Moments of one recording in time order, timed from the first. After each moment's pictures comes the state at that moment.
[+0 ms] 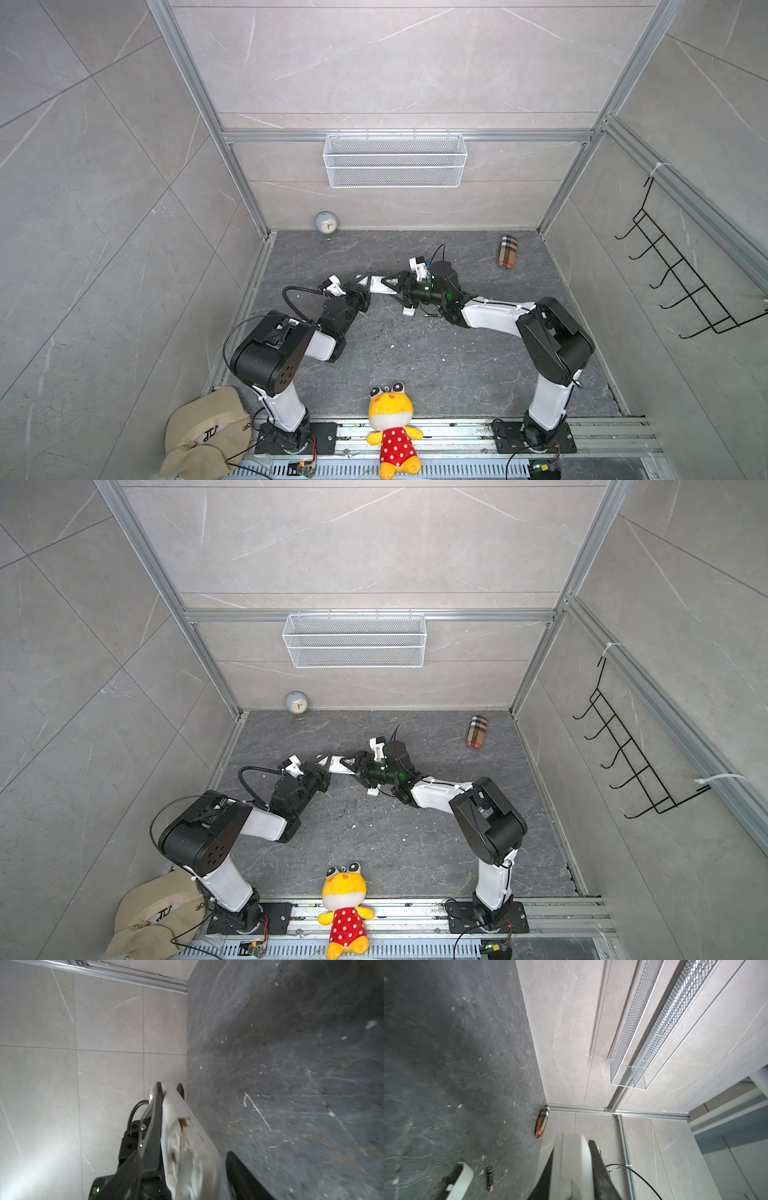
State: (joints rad) left arm -0.43 1.71 0.45 1.27 0.03 -1.62; right arm 0.61 1.84 1.05 0.44 -0.54 1.20
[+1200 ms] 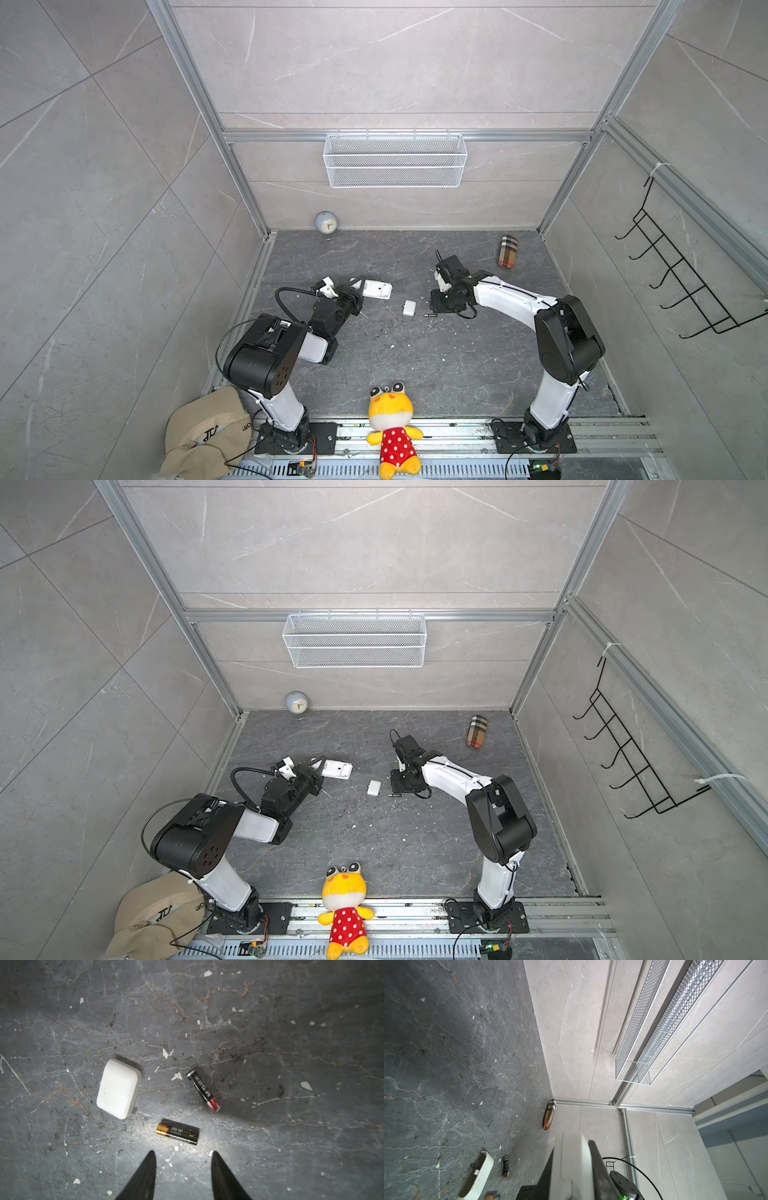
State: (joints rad) left arm -0.35 1.69 0.42 1.27 0.18 -1.60; right arm 0.50 1.83 1.26 -0.59 -0.10 0.37
